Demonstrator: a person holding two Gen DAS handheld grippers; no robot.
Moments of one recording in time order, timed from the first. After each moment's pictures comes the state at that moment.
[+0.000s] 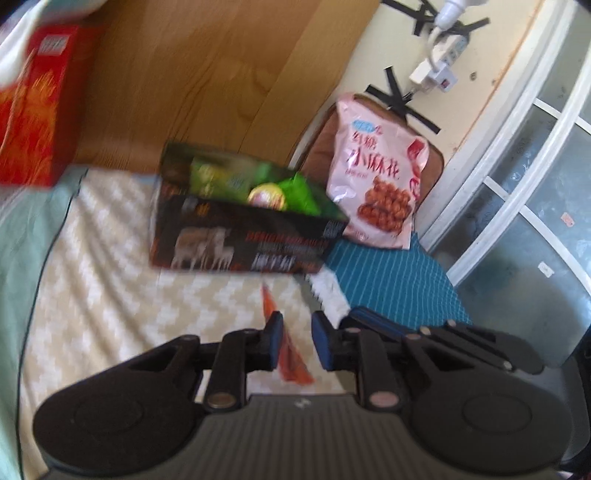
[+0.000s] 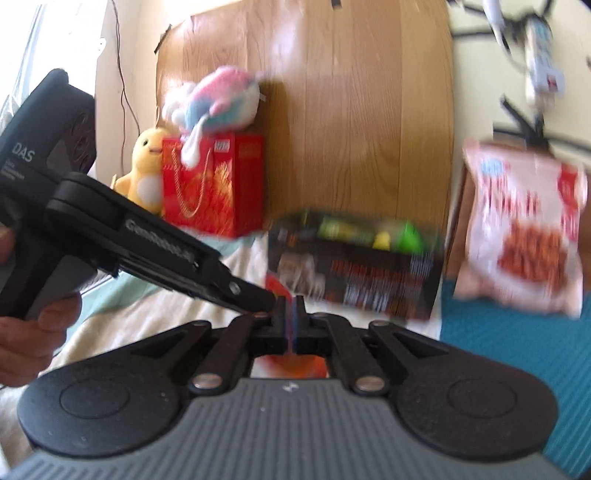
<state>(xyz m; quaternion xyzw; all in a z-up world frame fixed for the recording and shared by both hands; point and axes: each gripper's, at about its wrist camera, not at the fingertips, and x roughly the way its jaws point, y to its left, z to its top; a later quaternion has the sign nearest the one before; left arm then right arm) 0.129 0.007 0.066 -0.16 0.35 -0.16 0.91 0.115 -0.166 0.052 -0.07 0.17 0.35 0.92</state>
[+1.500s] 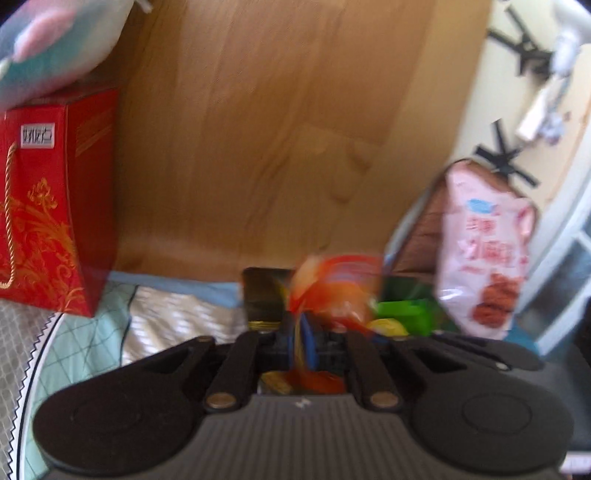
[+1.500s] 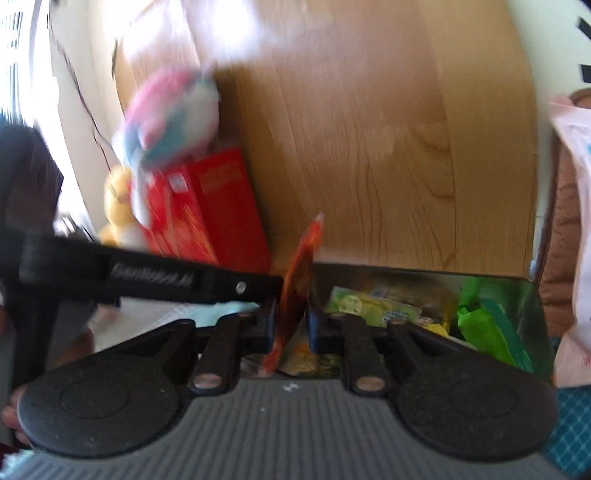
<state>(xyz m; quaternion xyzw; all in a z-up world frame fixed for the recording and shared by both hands) 0.268 0.060 0.076 -0.14 0.34 -0.05 0.93 0.272 -0.094 0.051 0.02 0.26 0.41 0.88</state>
